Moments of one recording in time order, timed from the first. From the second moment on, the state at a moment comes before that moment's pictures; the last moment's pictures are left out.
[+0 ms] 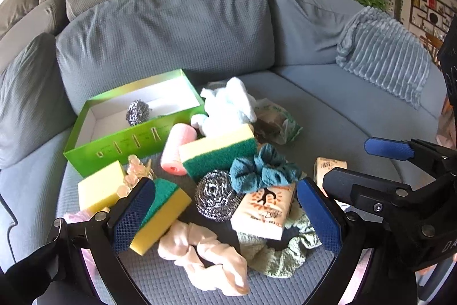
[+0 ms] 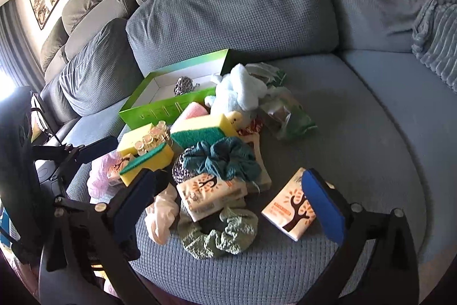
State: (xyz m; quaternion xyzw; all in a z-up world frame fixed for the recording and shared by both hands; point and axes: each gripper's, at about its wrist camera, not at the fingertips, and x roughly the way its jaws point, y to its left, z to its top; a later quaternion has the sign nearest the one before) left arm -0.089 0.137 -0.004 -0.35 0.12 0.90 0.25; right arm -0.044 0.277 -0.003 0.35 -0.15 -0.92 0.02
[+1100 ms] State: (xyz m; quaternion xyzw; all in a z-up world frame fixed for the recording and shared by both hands) left arm -0.113 0.147 -0.036 -0.38 0.12 0.87 0.30; right arm -0.073 0.290 -0.037 0.38 -0.17 -0.91 0.04
